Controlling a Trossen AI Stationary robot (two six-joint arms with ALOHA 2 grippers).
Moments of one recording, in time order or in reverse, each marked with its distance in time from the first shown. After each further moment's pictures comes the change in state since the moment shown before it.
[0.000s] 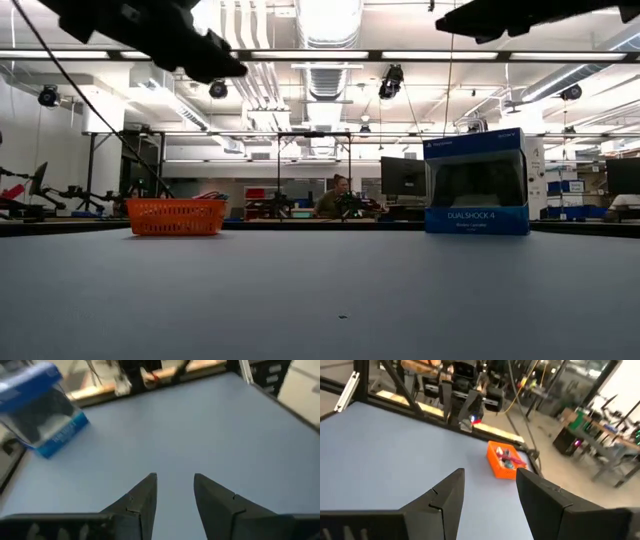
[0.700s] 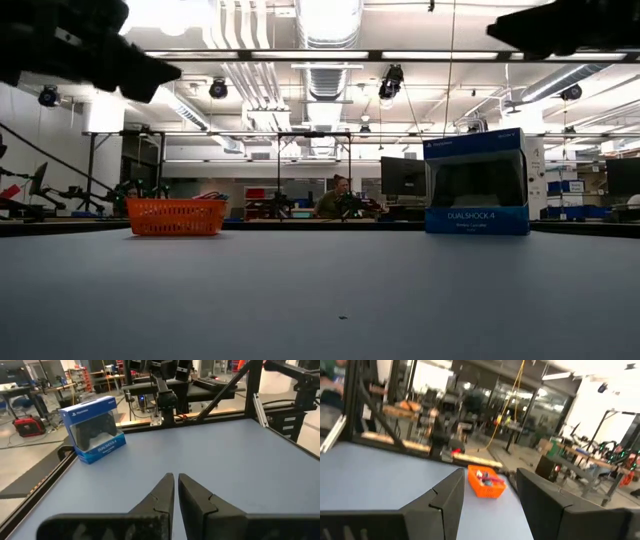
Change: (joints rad) left arm 0.097 -0.629 -0.378 0.044 -0.009 -0.072; right arm -0.041 -0.575 -0.290 0.052 0.003 -0.011
